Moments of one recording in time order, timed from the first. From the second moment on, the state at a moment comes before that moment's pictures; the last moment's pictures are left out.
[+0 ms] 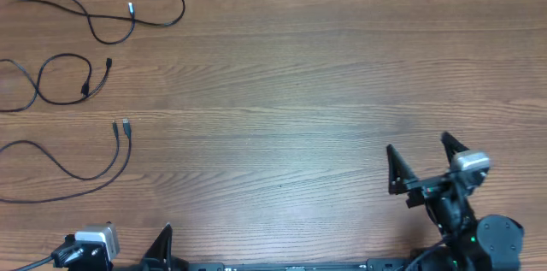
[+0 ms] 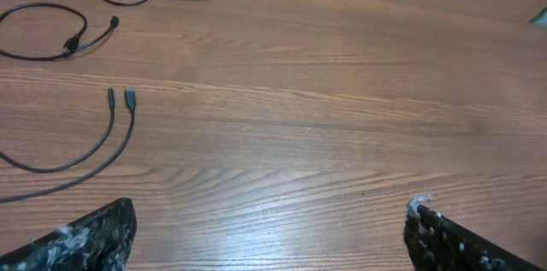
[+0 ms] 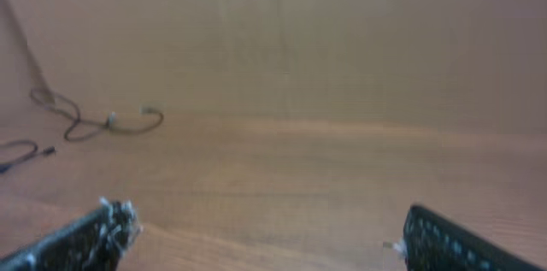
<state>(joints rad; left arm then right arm) -0.34 0.23 1.14 -1.42 -0.12 -0.34 0.04 0.07 0.39 -0.37 -0.25 0.06</state>
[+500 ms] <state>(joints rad) -0.34 0.23 1.14 -1.42 -0.13 -0.34 0.04 0.01 0.10 0.10 -0.20 0.05</state>
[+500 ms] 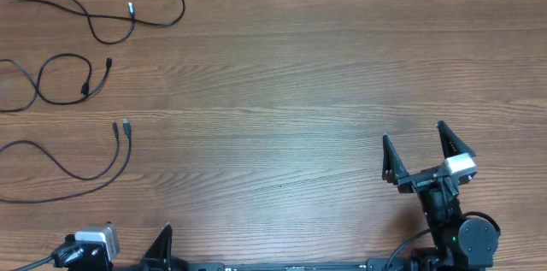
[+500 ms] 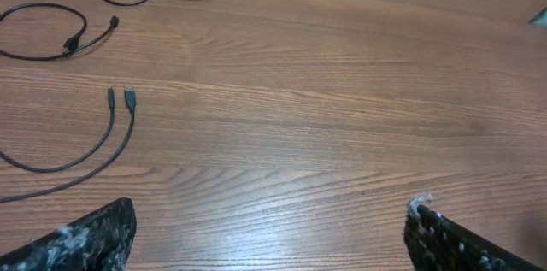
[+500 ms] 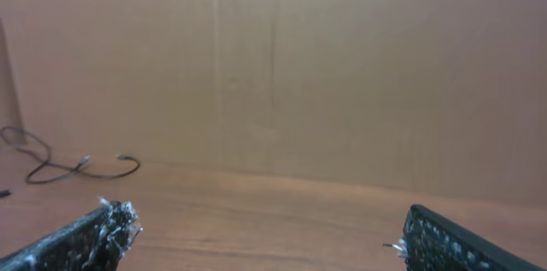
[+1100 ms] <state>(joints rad) -0.34 0.23 1.14 -1.42 -0.13 -0.34 0.04 0.01 0.02 -0.03 -0.13 0.09</state>
